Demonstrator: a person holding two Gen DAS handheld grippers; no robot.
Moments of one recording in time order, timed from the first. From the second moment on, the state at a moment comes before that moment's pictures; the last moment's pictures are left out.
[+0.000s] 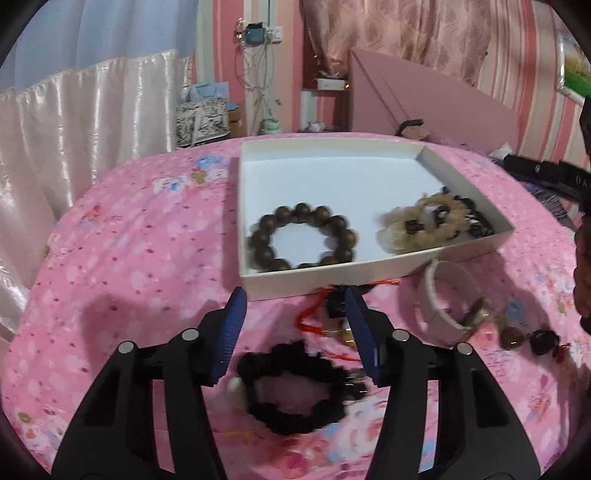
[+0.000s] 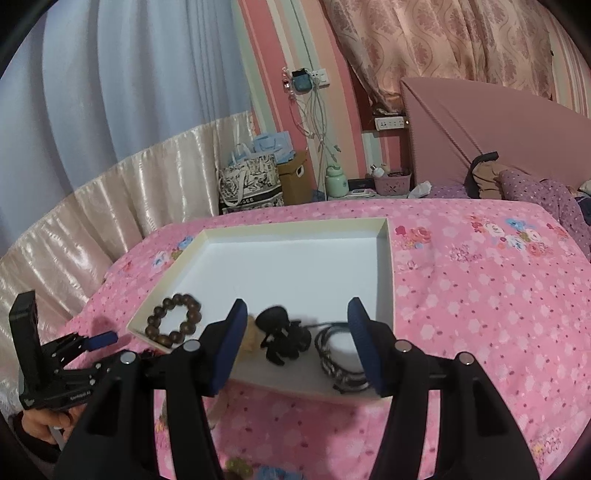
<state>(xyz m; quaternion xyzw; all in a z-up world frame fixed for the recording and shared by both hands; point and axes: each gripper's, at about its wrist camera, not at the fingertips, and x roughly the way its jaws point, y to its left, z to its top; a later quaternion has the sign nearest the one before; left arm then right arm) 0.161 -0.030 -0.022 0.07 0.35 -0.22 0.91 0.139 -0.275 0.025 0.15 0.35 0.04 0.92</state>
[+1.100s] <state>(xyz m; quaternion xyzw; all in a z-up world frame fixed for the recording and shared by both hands) 0.155 -0.080 -0.040 0.14 0.35 -0.22 0.90 0.120 -0.246 0.002 0.14 0.38 0.09 0.91</state>
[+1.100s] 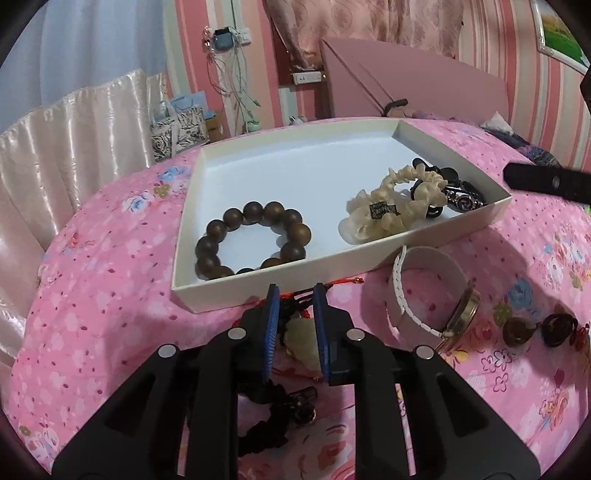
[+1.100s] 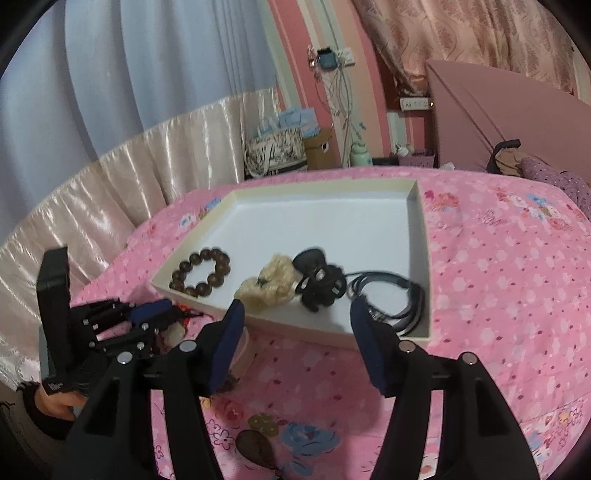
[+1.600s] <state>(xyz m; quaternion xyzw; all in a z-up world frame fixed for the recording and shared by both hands) 0.152 -0.074 -0.040 0.13 0.35 -0.24 0.90 0.144 -0.190 -0.042 0.08 0.48 0.12 0.87</state>
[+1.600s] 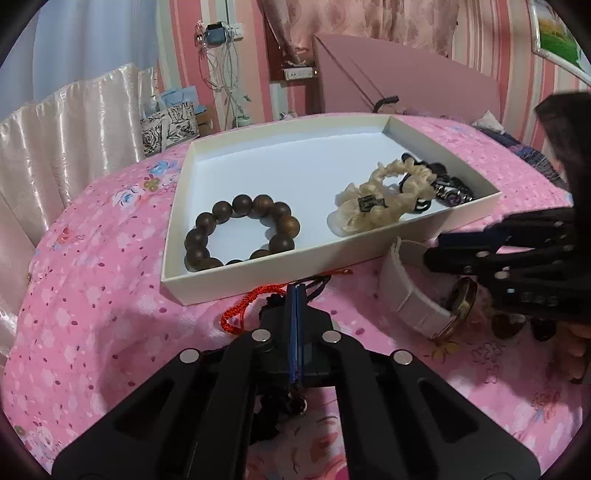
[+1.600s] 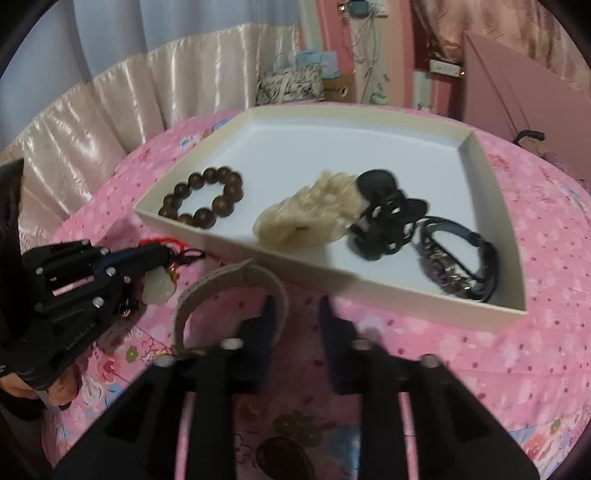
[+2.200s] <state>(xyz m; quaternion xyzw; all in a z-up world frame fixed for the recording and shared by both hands) 0.142 -0.088 -0.036 0.17 0.33 -0.25 0.90 0.137 -0.203 -0.031 0.11 0.46 0.13 0.87</state>
